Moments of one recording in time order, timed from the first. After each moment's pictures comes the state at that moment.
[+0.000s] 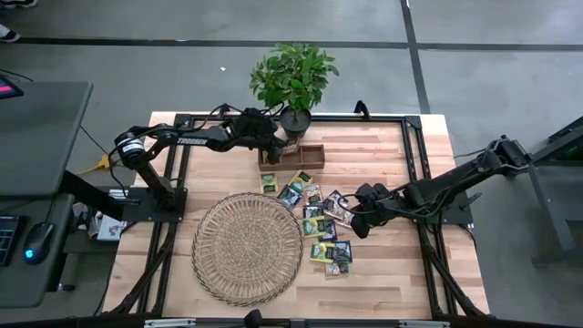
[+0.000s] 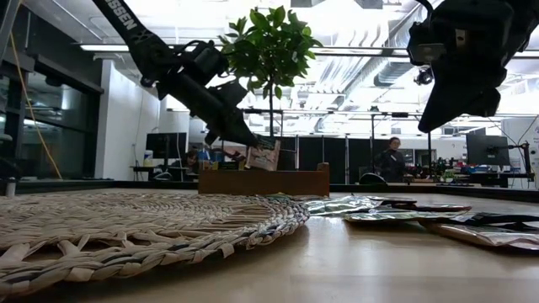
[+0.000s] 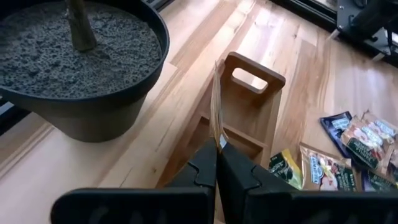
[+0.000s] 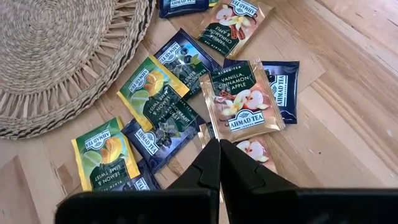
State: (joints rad) left arm 0.54 1.66 0.90 0.19 0.25 -0.13; right arm 0.35 1.16 0.66 -0.49 0.35 0.99
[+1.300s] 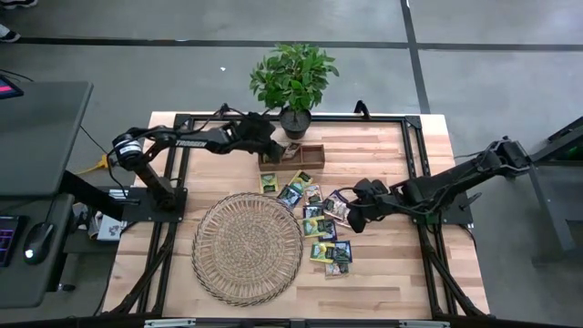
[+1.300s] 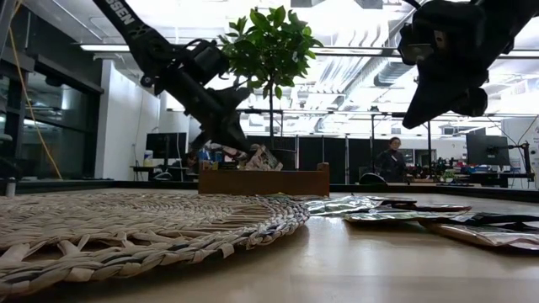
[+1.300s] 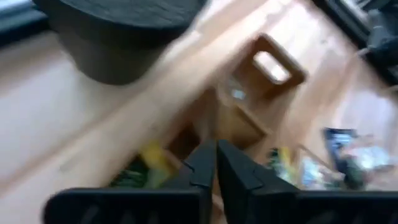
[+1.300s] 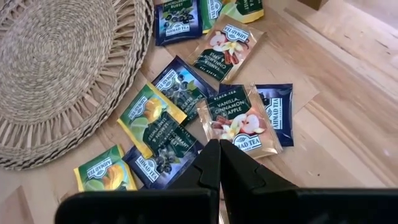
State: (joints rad) left arm 0.50 1.63 0.90 0.08 0.17 -0.44; right arm 0.30 1.16 0.66 -0.44 0.37 0.97
